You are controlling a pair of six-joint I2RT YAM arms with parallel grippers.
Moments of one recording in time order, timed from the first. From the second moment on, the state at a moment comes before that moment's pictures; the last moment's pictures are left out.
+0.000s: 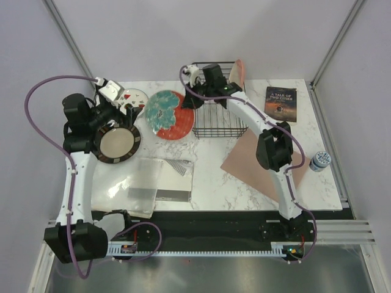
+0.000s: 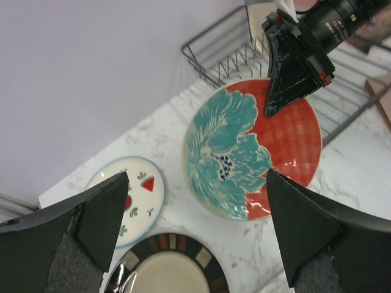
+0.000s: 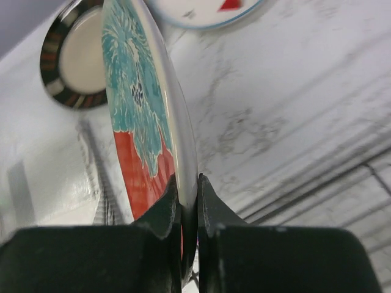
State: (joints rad) left arm 0.14 1.13 1.14 -0.22 0.74 0.41; right arm 0.54 2.32 2.22 -0.50 -0.62 -0.07
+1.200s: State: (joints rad) left arm 0.14 1.11 0.89 0.06 0.68 0.19; right arm 0.59 2.29 2.28 -0.10 1.02 -0.32
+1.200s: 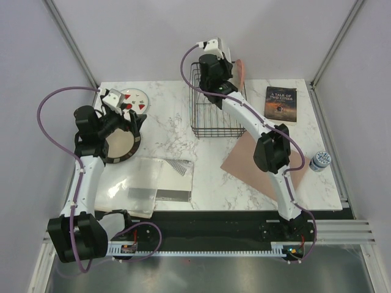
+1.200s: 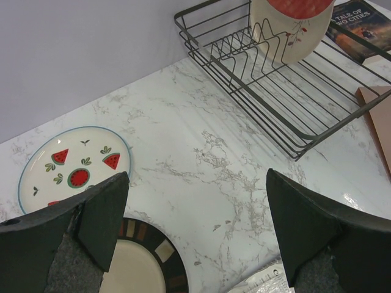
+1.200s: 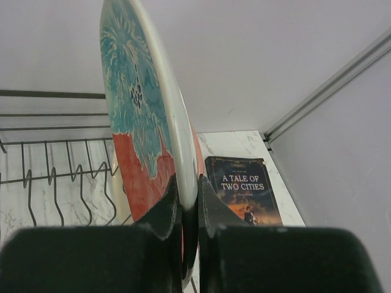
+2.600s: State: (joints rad) left arm 0.16 1.24 0.91 -0.10 0.30 0.15; right arm 0.56 2.22 2.09 -0.01 0.88 -0.24
